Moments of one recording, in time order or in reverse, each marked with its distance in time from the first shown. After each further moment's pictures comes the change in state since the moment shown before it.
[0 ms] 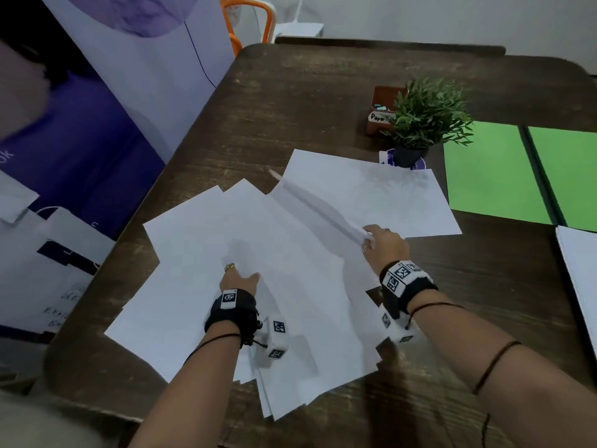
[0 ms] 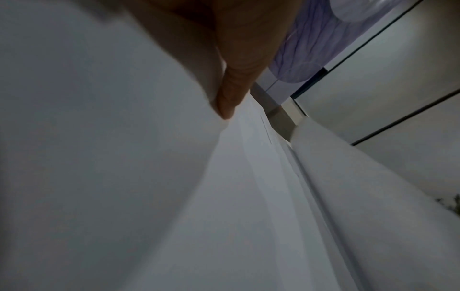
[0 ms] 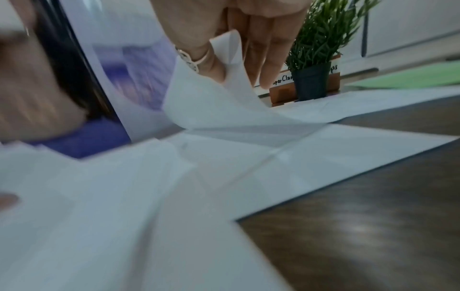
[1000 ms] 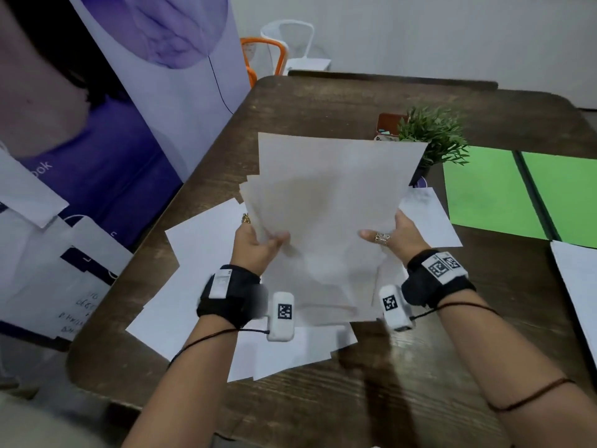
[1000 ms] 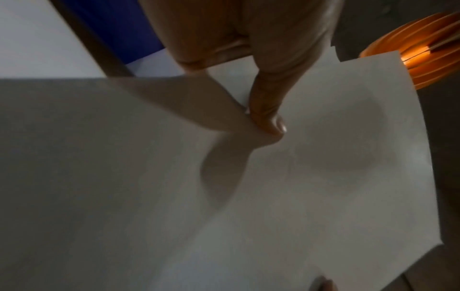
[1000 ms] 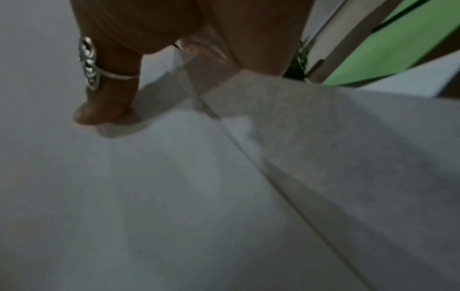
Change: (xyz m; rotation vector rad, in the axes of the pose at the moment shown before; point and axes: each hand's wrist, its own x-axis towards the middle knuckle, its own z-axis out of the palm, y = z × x) left_hand -0.063 0.072 -0.068 -0.504 -0.067 0.692; right_hand -0.027 -0.030 -0.078 0.991 -0.120 -0.024
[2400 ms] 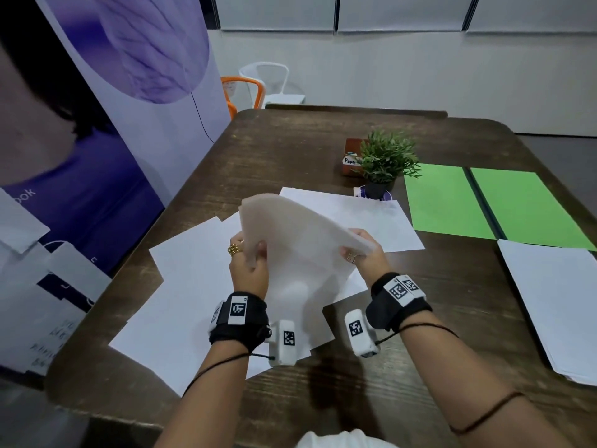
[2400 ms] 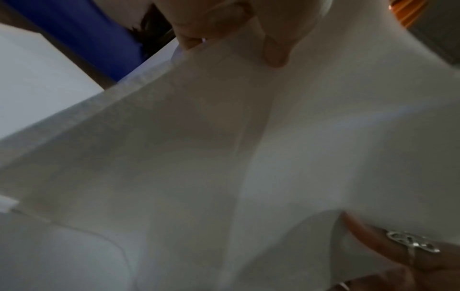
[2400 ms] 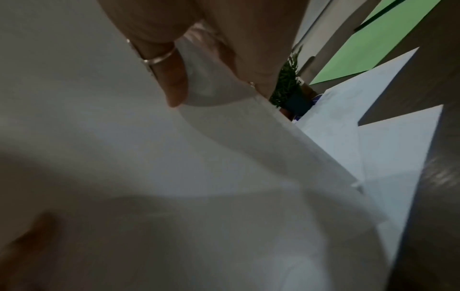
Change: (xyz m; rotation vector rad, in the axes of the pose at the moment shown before) left_hand -0.056 0.007 0.031 -0.066 0.243 0.106; right_hand -0.056 0.009 0.014 0.216 0.100 -0.120
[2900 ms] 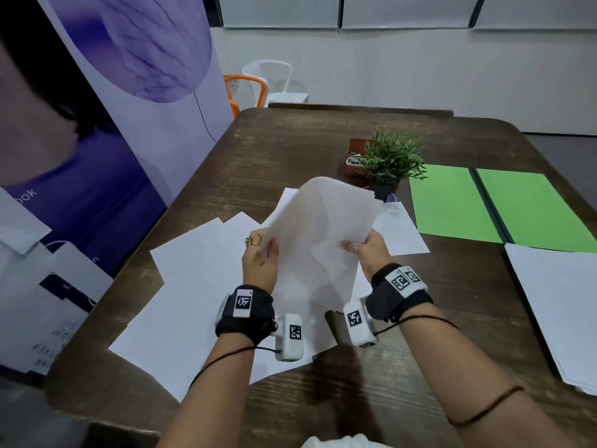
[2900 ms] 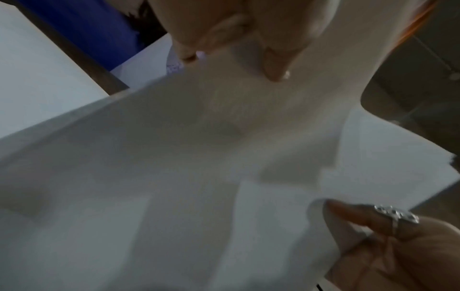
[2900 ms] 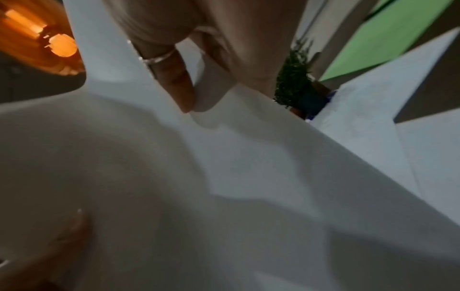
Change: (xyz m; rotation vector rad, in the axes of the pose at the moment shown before) left_hand 0.017 -0.002 0.018 0.010 -0.137 0.032; right_hand 0.023 -0.014 0.008 0.091 0.032 0.106
